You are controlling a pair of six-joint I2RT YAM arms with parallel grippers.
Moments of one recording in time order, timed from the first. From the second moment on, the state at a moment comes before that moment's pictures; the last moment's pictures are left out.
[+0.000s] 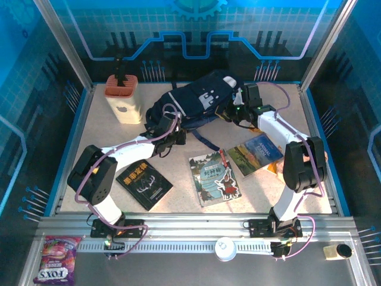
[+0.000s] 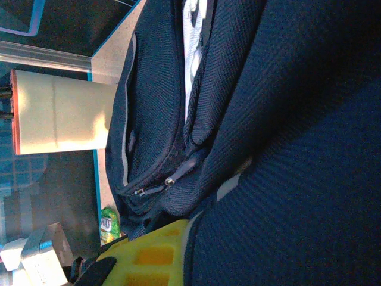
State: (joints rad) left arm -0.52 1.67 0.99 -0.07 -0.07 -0.48; right arm 0.25 1.76 1.33 -0.31 -0.53 0.81
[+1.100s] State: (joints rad) left arm -0.54 1.71 1.08 -0.32 0.20 -0.42; right arm 0.31 1.62 1.05 -0.26 -0.31 0.87
